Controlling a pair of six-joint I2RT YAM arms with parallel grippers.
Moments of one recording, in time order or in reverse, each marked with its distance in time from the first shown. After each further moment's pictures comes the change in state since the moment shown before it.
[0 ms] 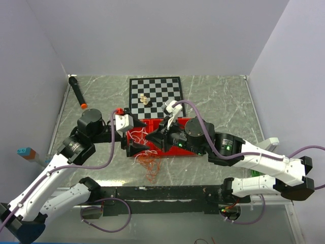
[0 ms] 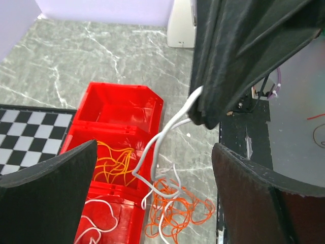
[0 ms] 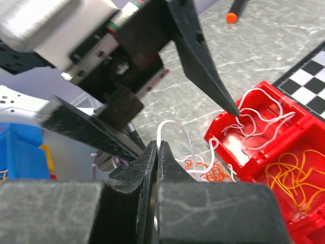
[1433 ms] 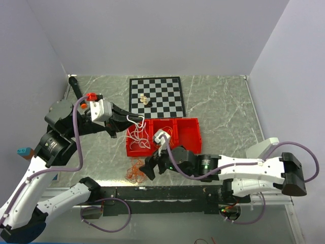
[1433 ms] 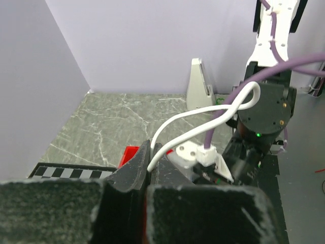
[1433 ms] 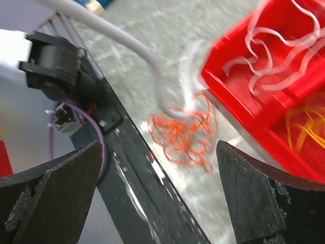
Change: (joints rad) left arm -0.002 0.027 0.344 -0.007 -0.034 -0.088; right arm 0.107 -0.012 -0.488 0.288 0.089 0.062
